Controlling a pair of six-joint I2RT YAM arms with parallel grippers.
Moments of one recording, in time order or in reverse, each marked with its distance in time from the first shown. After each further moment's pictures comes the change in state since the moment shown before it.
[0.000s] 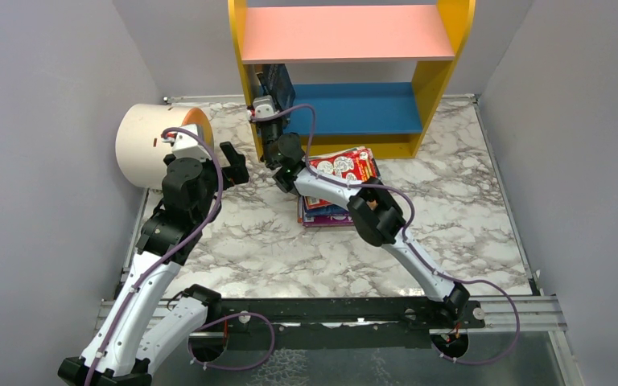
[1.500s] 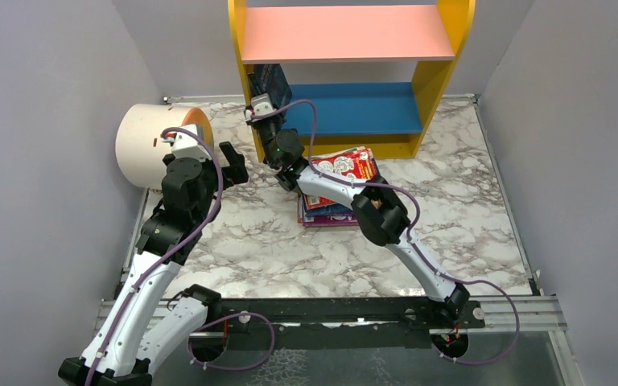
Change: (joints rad) left arm 0.005 0.000 0.000 0.000 -0.003 0.007; right arm -0.006 -0.054 -0.049 -0.123 -0.131 0.137
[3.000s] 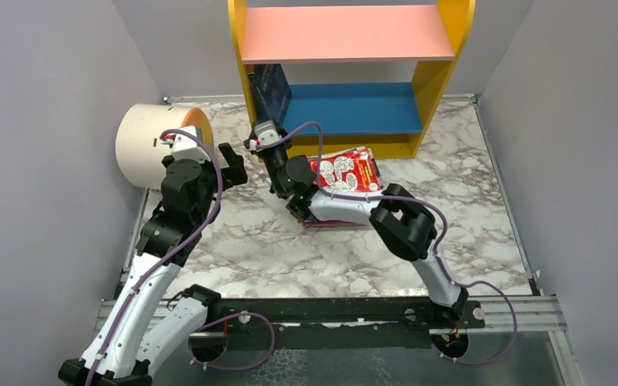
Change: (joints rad) left arm 0.000 -0.013 -0.011 -0.002 -0.008 0.000; right arm 0.103 -0.302 -0.478 0.144 0.043 -0.028
